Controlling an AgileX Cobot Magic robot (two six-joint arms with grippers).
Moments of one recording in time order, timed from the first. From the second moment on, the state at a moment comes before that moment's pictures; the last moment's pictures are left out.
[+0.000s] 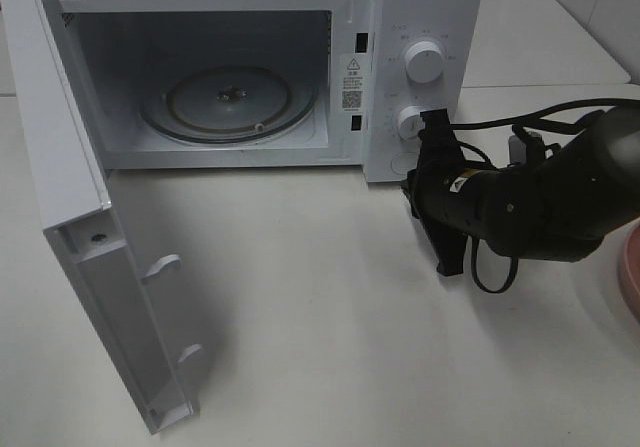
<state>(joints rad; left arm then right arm) 0.01 0.00 -0.50 -0.08 1.04 0.05 0.50 1.99 -0.74 0.45 -0.68 1.33</state>
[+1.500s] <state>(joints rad) 0.01 0.00 -0.50 -0.08 1.04 0.05 0.49 1.41 -0.67 0.01 0.45 0.15</state>
